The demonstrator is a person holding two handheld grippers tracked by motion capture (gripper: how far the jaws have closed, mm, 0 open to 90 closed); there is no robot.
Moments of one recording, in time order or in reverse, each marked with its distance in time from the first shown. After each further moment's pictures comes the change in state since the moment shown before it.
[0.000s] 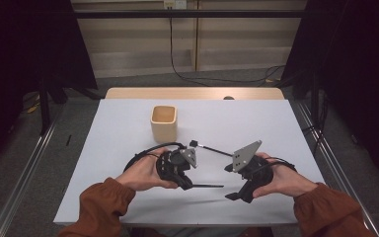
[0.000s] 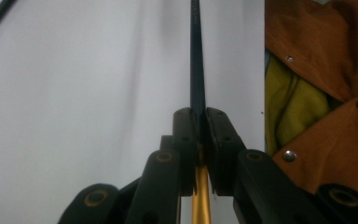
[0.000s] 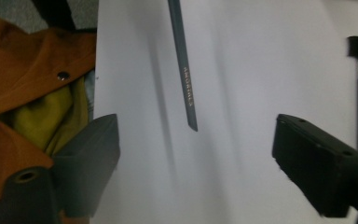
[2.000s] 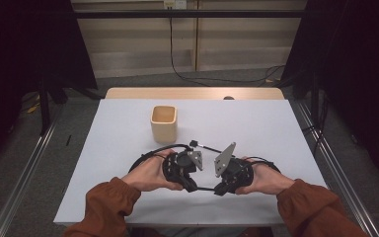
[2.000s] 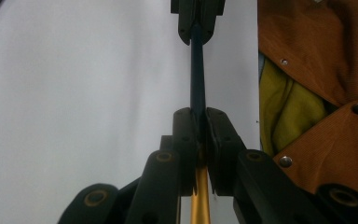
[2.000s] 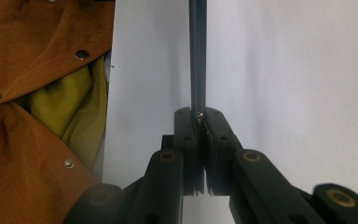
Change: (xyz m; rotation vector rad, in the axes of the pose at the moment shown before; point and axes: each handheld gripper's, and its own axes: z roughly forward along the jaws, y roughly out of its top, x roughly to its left) left arm -0.002 0.012 0.009 0.018 -0.019 0.026; right arm -0.006 0.020 0.036 0.154 0.150 -0.024
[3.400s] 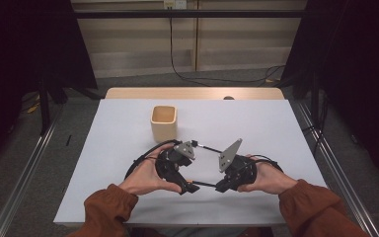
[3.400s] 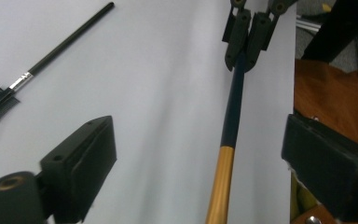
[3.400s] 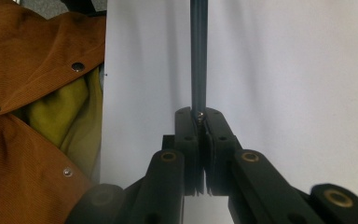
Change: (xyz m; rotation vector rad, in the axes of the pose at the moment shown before) left arm 0.008 -0.020 -0.005 -0.235 0.125 -0.139; right arm -0.003 -0.007 -0.008 -0.059 -0.027 0.052
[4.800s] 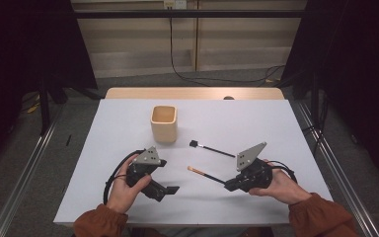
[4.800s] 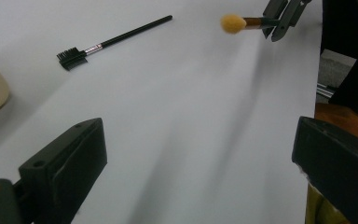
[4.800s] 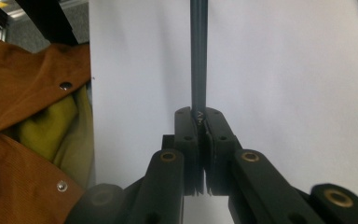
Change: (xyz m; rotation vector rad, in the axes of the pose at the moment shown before) left arm -0.007 -0.076 -0.027 -0.262 0.149 -0.154; right arm 0.009 -0.039 -0.014 -0.162 -0.091 0.114
